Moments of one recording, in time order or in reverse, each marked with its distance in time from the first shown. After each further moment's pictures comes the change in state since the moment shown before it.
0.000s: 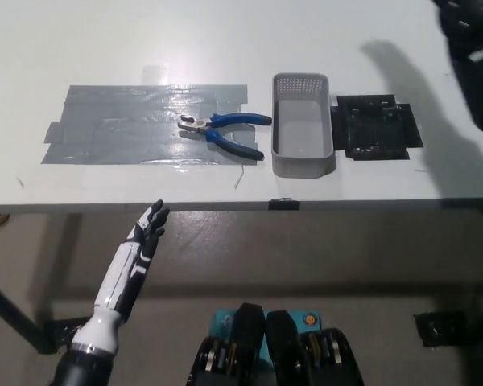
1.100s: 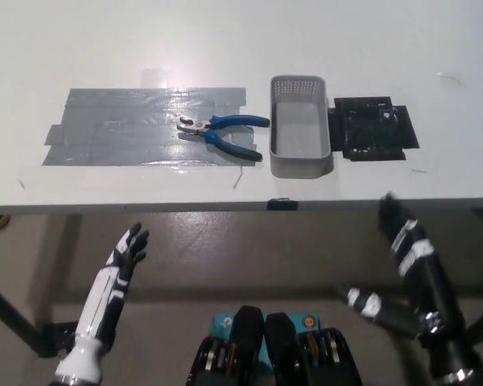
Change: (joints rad) left_arm 0.155 -0.002 0.037 -0.069 -0.037 0.004 0.000; right_arm 1.201 0.334 -0.098 -0.696 0.443 0.023 0.061
